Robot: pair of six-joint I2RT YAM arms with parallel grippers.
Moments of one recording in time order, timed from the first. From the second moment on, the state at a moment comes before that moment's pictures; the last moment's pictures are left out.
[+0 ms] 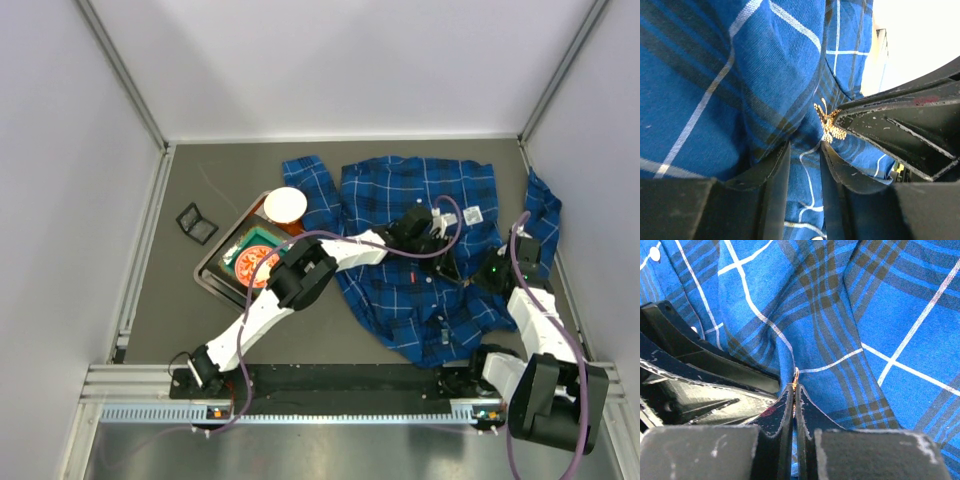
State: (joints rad) left arm -0.96 2.64 2.08 0.02 0.74 -0.81; right arm -0.23 0.99 0.47 -0.36 -0.14 0.39
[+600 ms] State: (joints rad) left arm -0.94 2.63 2.05 0.23 0.82 -1.07; right arm -0.23 1.00 0.47 -0.36 -0.16 0.39
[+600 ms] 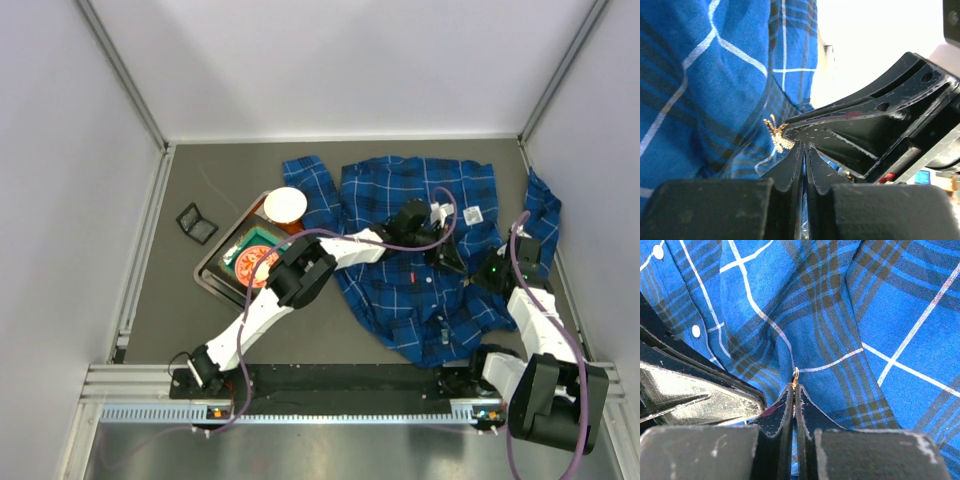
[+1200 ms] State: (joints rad) left arm -0.95 2.64 2.02 0.19 0.74 -1.22; right arm -0.23 0.98 0.47 -0.36 -0.16 0.39
